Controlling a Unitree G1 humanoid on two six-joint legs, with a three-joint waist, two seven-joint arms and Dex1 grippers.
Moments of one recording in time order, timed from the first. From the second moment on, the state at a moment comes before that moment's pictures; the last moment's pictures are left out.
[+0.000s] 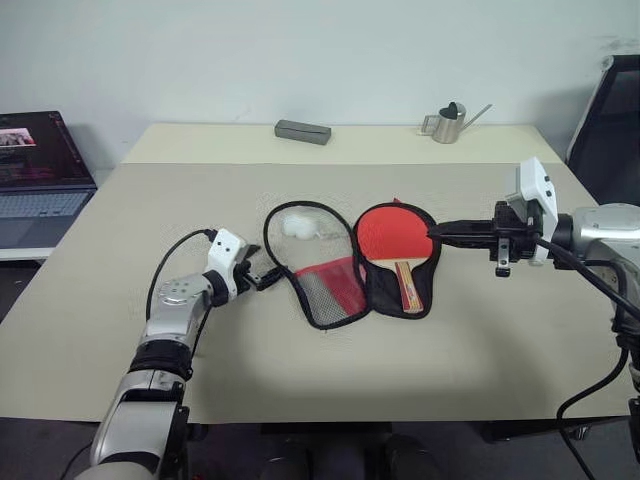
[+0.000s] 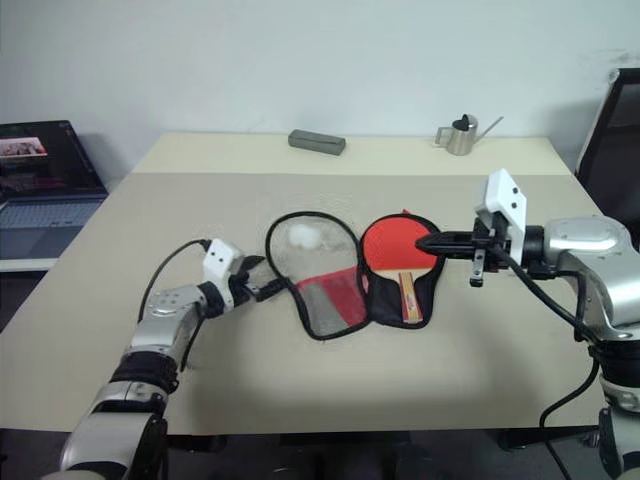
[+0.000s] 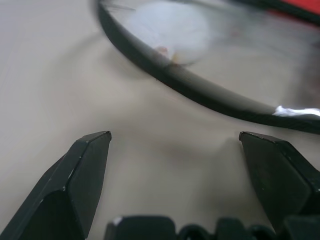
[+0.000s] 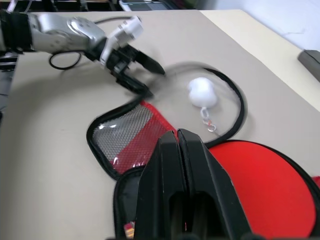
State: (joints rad) left arm -0.63 0.48 0.04 0.75 -0.15 -0.03 -0.83; right arm -0.62 -0.86 -0.05 -0.20 0.54 0.62 1.15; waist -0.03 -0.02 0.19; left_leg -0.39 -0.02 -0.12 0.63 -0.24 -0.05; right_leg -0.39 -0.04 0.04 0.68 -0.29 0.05
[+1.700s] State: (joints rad) left arm -0.78 0.29 0.04 0.54 -0.34 0.13 -1.25; right arm -0.39 -0.77 -0.22 -0.24 0.69 0.97 0.71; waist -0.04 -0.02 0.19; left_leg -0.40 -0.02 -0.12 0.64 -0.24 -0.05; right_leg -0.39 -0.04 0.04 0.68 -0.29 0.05
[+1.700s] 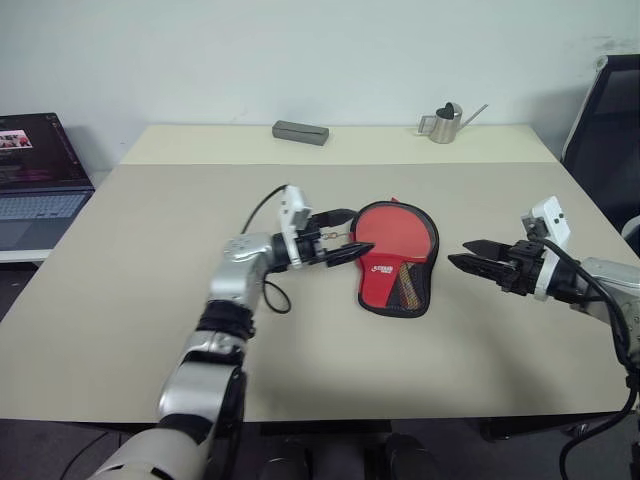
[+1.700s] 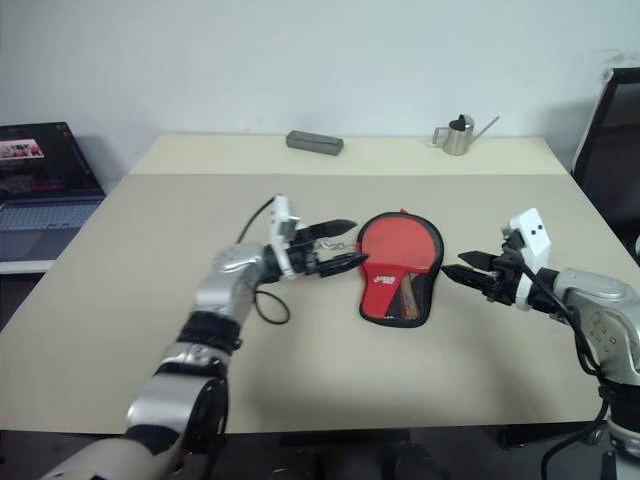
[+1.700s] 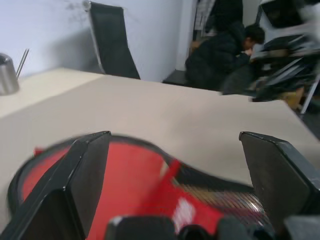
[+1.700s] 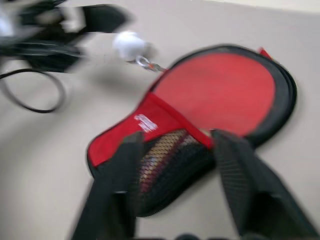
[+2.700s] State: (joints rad) left arm -0.54 0.57 0.11 -0.01 -0.58 0.51 -1.15; right arm -0.60 -0.57 -0.13 0.11 0.53 1.05 0.52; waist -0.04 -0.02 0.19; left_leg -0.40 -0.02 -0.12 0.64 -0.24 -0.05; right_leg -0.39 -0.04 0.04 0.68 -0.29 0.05
